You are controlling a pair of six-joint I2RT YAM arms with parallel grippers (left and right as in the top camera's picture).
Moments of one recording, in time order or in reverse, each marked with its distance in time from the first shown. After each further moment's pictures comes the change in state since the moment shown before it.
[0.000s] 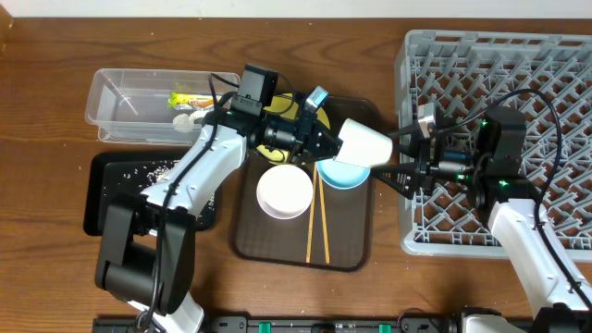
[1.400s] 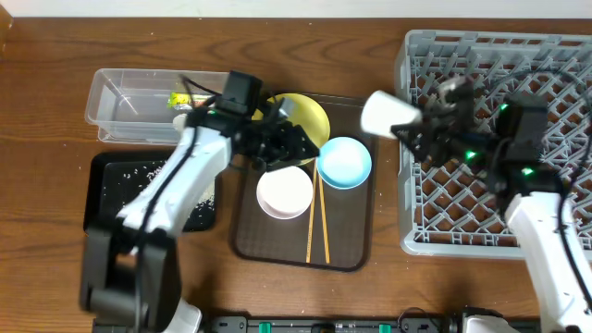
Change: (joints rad) left arm 0.054 -0.109 0.002 -0.351 -0.603 0.197; right arm -0.052 -0.039 0.199 -0.322 0.495 0.098
